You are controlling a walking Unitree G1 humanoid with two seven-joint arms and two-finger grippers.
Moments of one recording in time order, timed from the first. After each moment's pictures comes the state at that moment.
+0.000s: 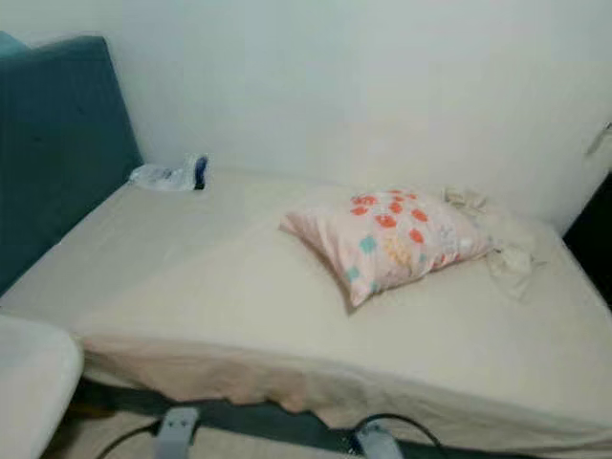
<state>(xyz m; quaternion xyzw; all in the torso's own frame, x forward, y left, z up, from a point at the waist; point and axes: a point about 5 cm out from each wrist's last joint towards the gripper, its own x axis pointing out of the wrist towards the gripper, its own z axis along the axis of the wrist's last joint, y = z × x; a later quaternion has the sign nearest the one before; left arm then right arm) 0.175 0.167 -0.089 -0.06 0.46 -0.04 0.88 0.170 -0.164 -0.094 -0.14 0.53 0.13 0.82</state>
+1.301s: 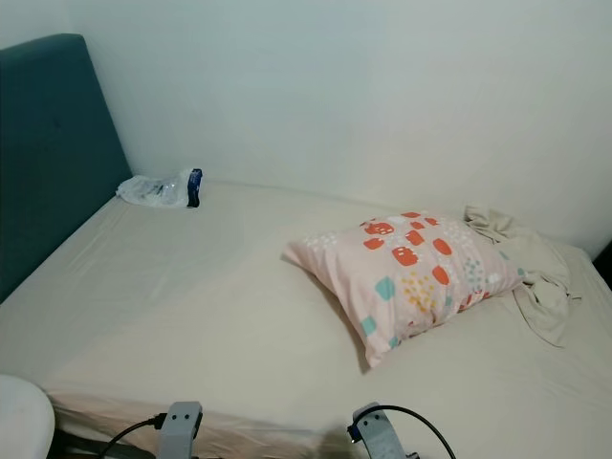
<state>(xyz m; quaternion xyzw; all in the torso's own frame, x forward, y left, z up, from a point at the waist) 0.178 0.162 -0.087 -0.06 0.46 -0.05 0.89 0.177 -0.168 -0.090 -0.15 0.52 0.12 0.83</state>
